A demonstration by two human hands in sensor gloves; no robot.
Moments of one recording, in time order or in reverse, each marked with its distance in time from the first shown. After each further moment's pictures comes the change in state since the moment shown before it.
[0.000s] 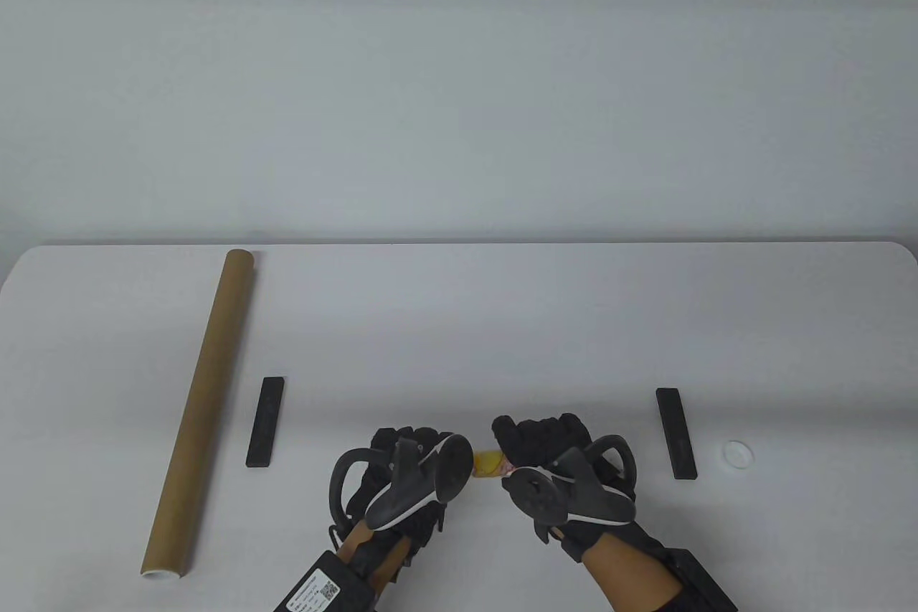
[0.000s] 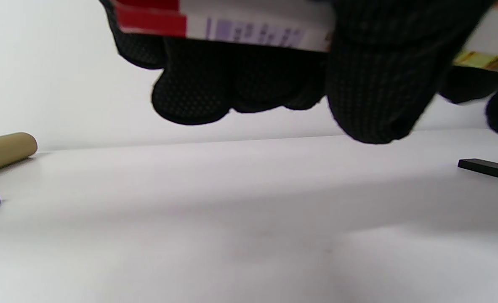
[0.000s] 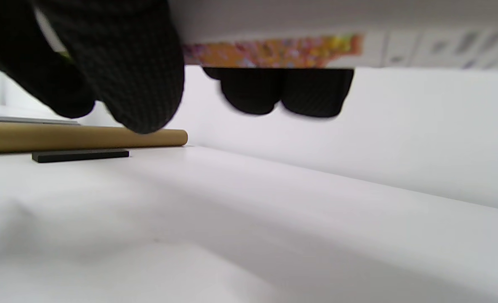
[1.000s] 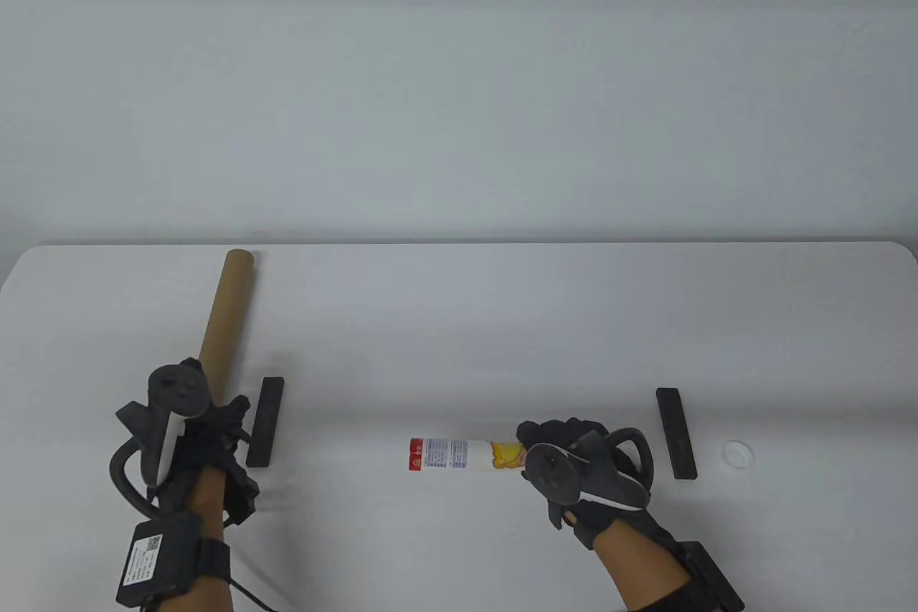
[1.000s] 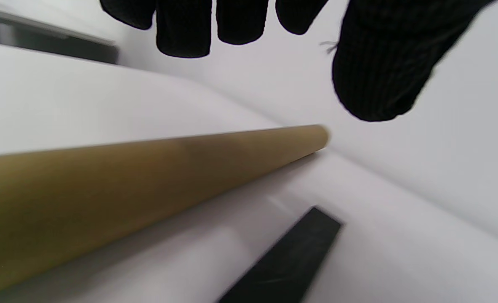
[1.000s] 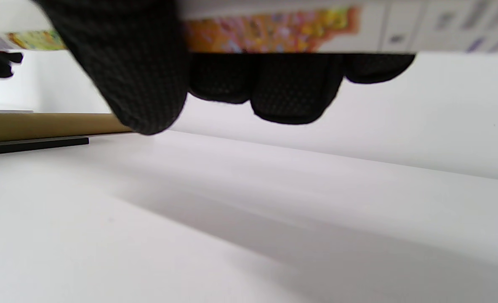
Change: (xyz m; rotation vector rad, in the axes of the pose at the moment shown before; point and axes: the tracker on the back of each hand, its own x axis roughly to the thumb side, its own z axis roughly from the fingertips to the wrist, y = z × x) left_hand -0.281 -0.030 0.011 -0.066 0.890 0.395; right_hand -0.026 0.007 -0.001 0.080 0.113 -0.020
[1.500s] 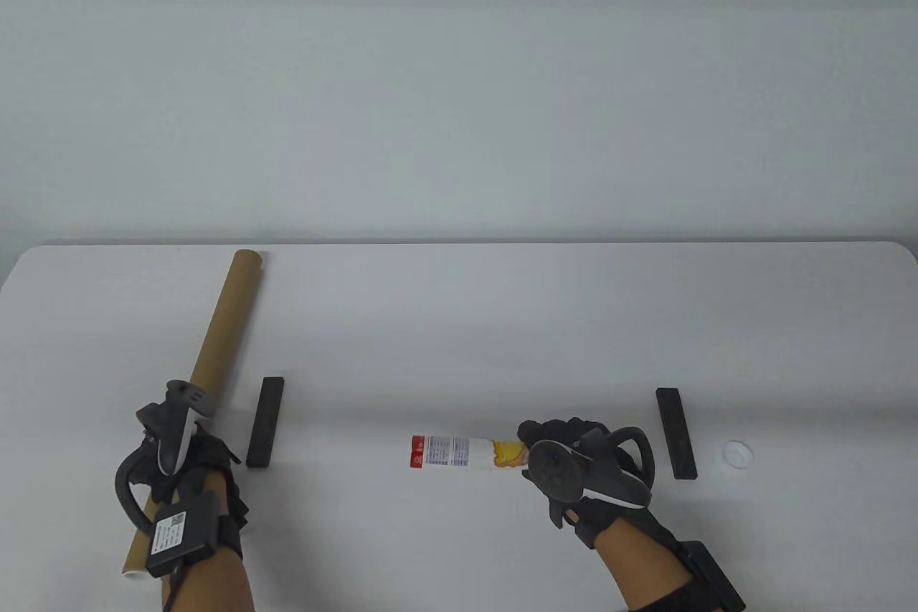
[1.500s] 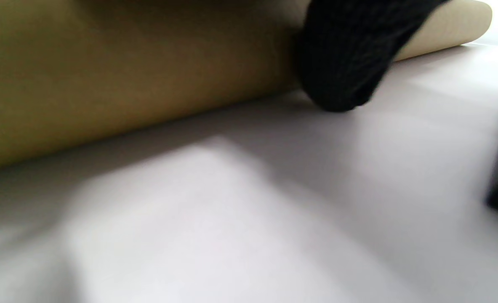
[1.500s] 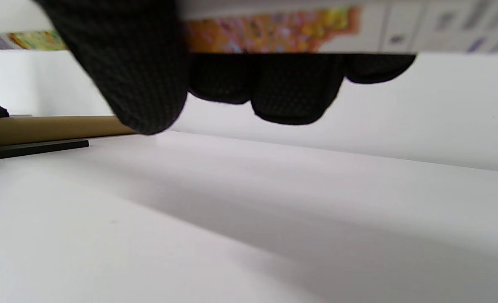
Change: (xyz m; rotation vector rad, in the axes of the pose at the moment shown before) left_hand -0.017 -0.050 -0.038 -0.117 0.213 -0.237; right_hand -0.004 0.000 0.000 0.002 0.006 -0.024
